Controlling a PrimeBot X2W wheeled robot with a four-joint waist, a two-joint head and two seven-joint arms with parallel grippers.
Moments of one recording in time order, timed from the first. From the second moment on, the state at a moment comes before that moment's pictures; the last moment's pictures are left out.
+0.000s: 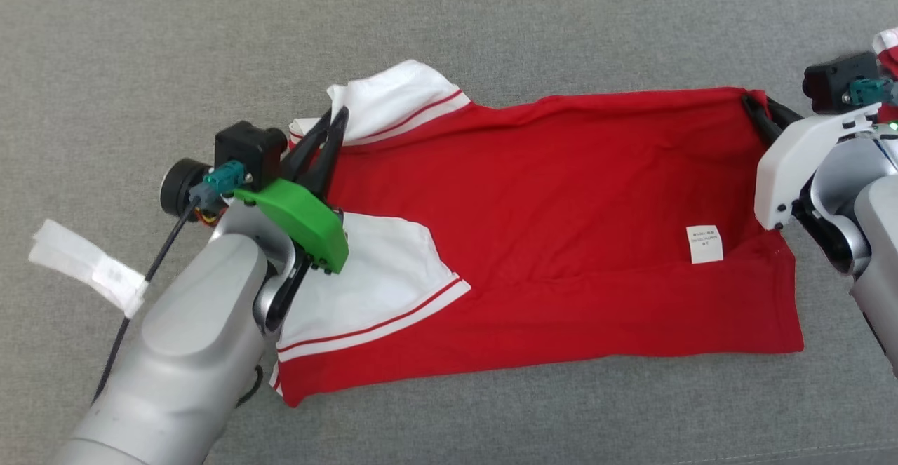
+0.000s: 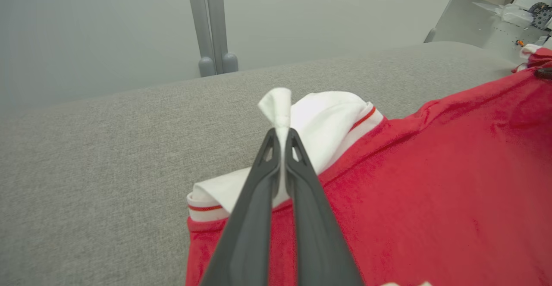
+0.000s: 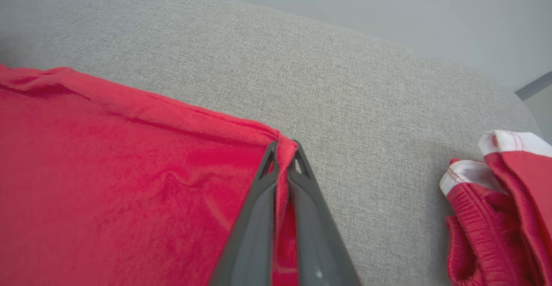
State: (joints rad) left arm -0.80 0.24 -0.74 0.70 -0.67 -0.08 -0.25; right arm -0.70 -0.51 0.41 0.52 0.47 0.13 0.19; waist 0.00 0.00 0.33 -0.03
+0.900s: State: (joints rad) left arm -0.34 0.32 -0.72 0.35 -0.74 0.02 -0.25; right arm -0.41 -0.59 0.42 0.43 0.37 0.13 0.25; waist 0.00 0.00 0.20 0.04
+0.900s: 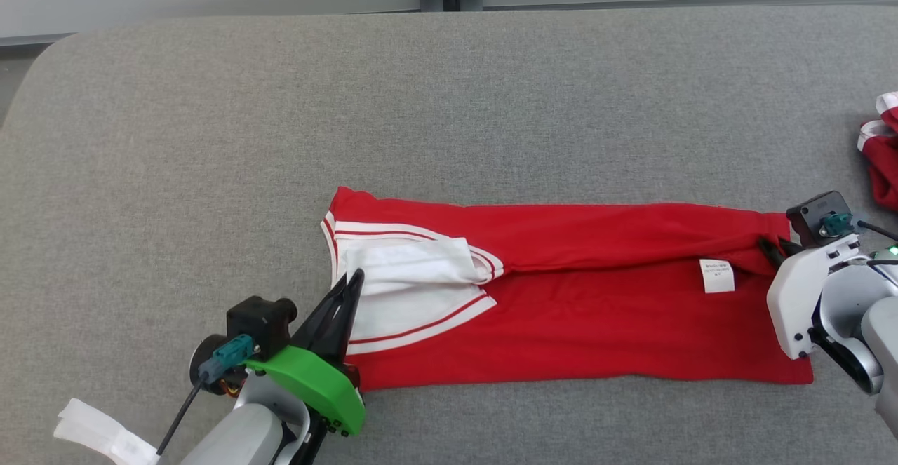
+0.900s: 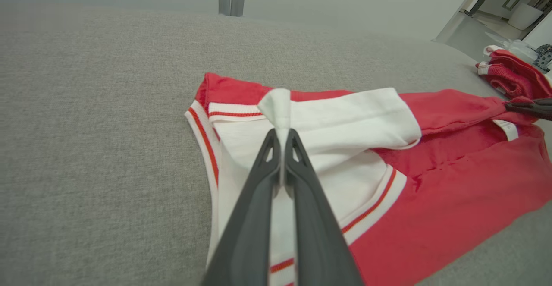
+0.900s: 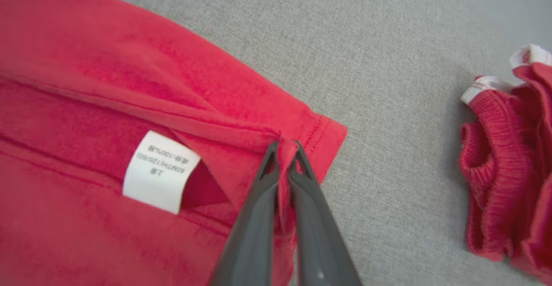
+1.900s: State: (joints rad) left arm -0.12 0.11 -0.19 0.08 -0.32 -0.10 -0.26; right arm -0.18 -0.23 -0.22 0.25 0.44 0.13 0.30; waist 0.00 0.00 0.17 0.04
